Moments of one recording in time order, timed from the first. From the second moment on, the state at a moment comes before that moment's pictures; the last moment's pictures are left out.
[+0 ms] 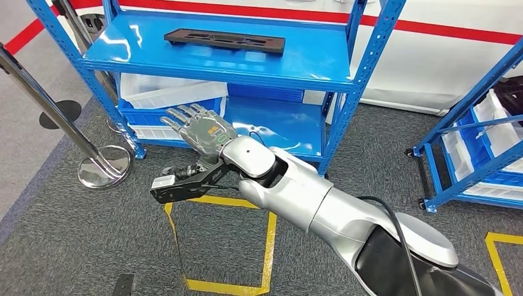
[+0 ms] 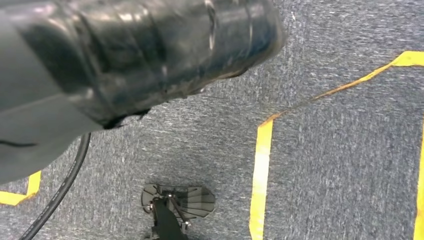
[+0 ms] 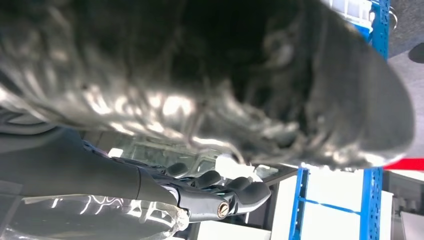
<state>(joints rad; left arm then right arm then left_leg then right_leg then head) -0.08 0.12 -0.67 -0.27 0.76 0.24 -0.43 -1.08 0.21 1.12 -0.83 0.65 0.00 0.16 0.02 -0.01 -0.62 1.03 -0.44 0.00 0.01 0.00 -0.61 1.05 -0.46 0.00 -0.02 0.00</state>
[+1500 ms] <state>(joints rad) -0.09 0.13 -0.68 -0.27 0.78 0.23 -0.41 -1.09 0.21 1.12 -0.81 0.61 0.00 0.16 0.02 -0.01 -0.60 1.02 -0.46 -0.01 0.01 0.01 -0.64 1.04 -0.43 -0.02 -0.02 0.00</state>
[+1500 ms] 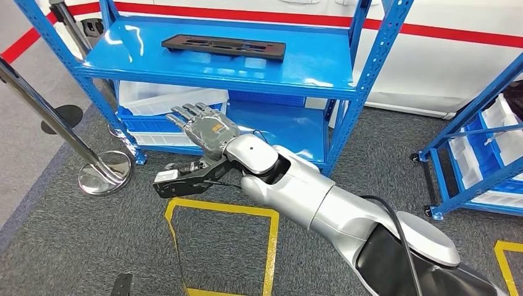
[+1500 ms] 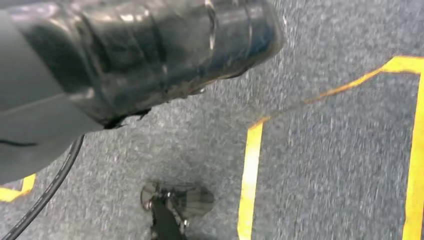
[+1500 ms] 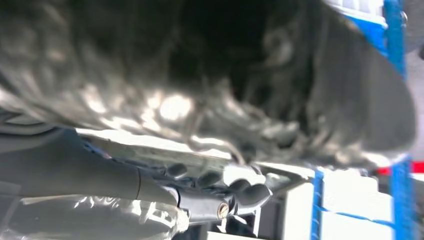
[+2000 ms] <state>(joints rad) -0.08 0.14 -0.68 -0.27 0.80 0.24 -0.41 -1.09 0.21 1.12 -0.80 0.60 0.00 0.16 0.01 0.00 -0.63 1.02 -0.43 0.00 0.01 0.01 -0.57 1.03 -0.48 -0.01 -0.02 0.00</state>
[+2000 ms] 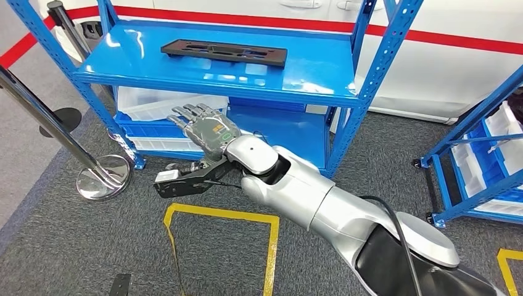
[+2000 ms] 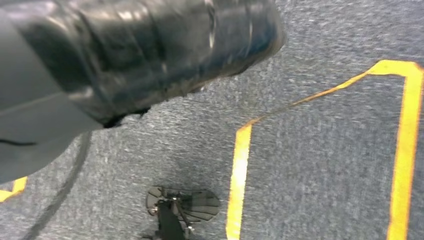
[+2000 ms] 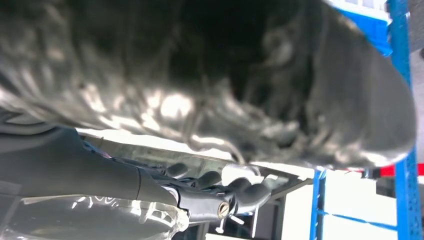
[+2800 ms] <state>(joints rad) -0.08 0.14 -0.68 -0.27 0.81 0.24 -0.42 -1.08 0.20 1.12 -0.80 0.60 0.00 0.16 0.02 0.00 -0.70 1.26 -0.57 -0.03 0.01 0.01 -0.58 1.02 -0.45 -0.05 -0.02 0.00</state>
